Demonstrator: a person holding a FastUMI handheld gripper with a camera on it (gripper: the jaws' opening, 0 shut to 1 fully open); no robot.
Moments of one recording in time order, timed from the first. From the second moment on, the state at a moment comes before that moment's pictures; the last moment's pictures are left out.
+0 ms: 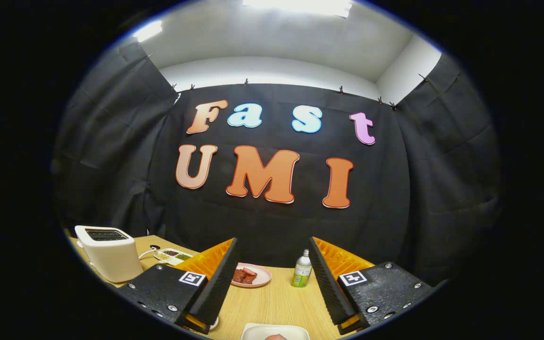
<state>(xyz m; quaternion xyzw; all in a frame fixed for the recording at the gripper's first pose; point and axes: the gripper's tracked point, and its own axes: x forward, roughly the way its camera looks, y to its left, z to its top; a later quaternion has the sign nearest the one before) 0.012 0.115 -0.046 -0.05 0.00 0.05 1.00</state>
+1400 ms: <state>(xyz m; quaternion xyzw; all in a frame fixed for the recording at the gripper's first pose) 0.010 0.122 -0.035 -0.05 0.01 0.06 1.00</state>
